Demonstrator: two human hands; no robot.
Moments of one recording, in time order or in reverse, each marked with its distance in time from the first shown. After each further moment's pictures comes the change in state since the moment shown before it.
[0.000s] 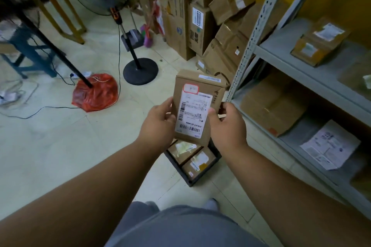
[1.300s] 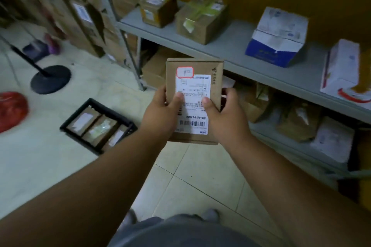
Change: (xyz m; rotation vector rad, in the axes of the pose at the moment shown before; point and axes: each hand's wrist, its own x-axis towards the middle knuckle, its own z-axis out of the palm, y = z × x) left_hand -0.323 0.130 0.435 -0.139 -0.193 0.065; right_hand -0.221 0.259 -0.469 0.146 0.201 0.117
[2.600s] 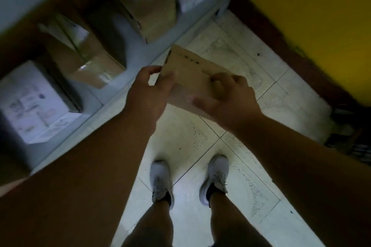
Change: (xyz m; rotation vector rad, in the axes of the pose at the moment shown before) left_hand 0.147 -0.184 0.491 0.657 -1.074 0.040; right_hand 0.068 0.443 -0.125 -0.117 0.601 0.968
